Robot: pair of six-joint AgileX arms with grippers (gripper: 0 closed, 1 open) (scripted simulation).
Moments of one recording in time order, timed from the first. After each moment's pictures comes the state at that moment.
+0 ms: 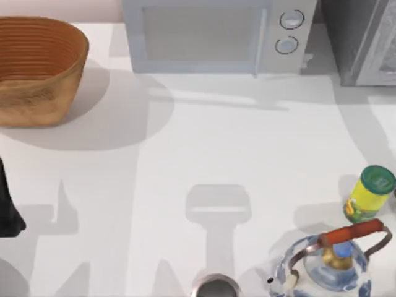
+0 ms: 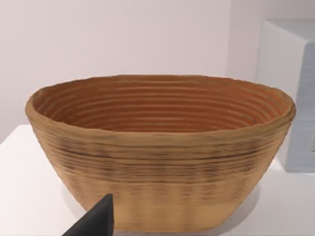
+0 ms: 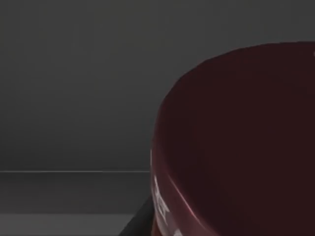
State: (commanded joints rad) left arm 0.00 0.00 0.00 0.00 0.00 0.00; right arm 0.18 1.41 1.93 -0.50 0.19 0.02
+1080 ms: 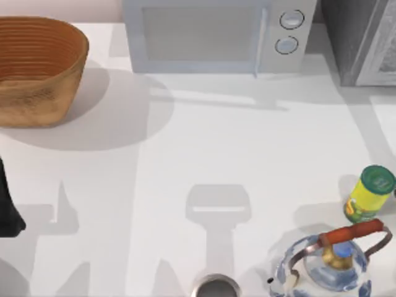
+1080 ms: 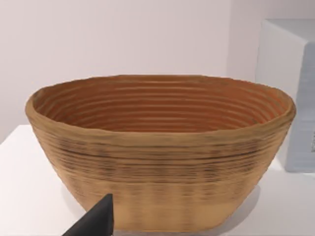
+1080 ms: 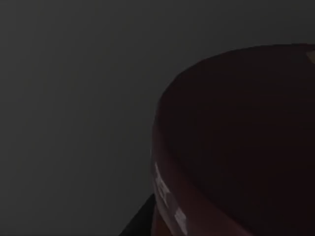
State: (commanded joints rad) left arm 0.00 0.00 0.00 0.00 0.00 0.00; right arm 0.10 1.87 2.30 -0.44 0.12 0.02
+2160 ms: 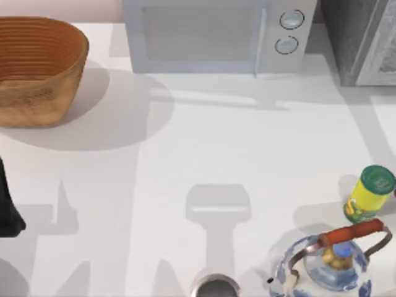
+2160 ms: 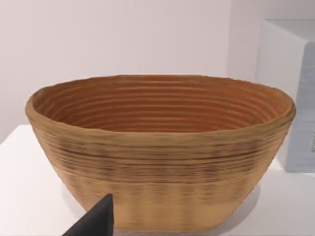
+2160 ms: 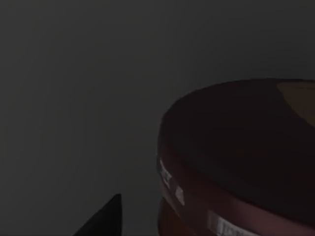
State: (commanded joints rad) left arm 0.00 0.00 0.00 0.00 0.00 0.00; right arm 0.10 1.87 2.30 -0.44 0.12 0.02
